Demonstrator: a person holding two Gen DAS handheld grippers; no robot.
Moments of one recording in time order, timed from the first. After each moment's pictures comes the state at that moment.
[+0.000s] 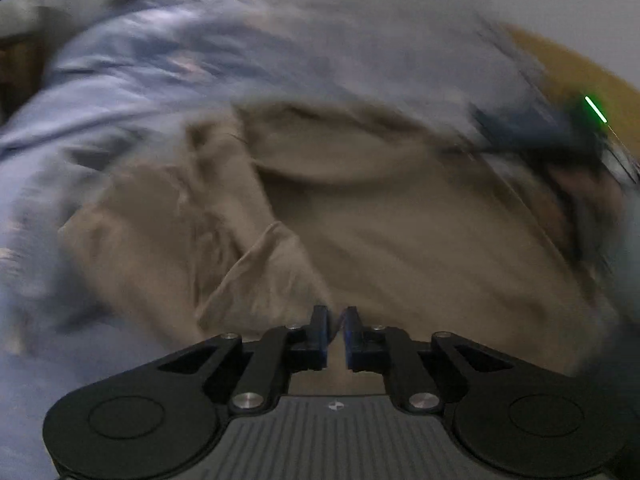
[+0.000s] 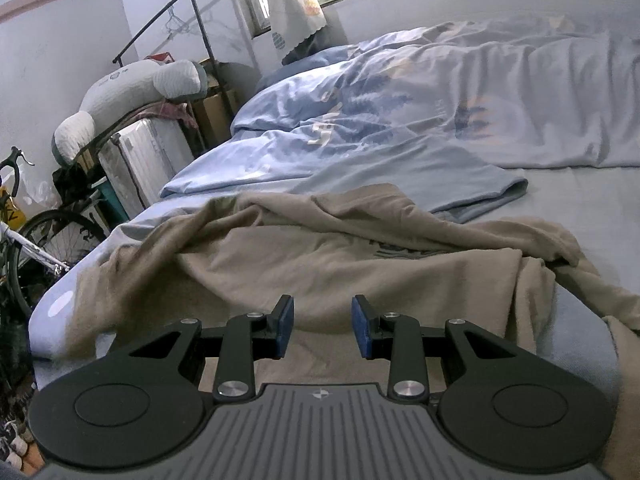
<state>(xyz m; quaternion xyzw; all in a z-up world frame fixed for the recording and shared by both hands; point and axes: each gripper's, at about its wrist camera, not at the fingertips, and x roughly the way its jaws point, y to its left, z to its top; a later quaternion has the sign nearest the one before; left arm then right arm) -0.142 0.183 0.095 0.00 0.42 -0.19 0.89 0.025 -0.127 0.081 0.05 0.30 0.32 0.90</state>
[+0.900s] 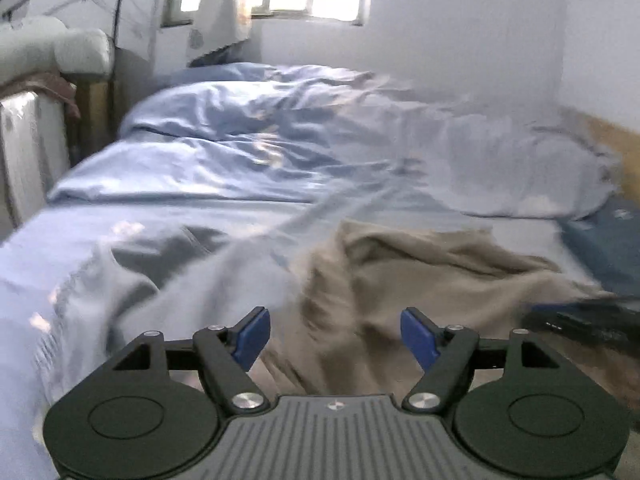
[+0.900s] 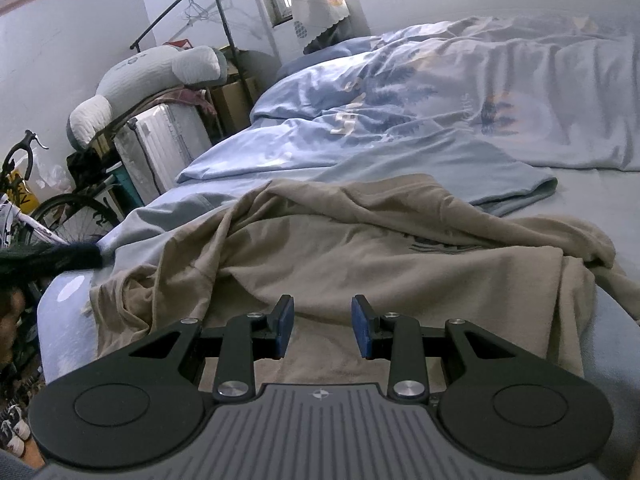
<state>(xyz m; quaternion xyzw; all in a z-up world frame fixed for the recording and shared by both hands) -0.041 0.193 0.122 -0.03 0.29 -0.03 0.96 0.023 -0.105 0.076 0.04 0.30 0.34 0.89</state>
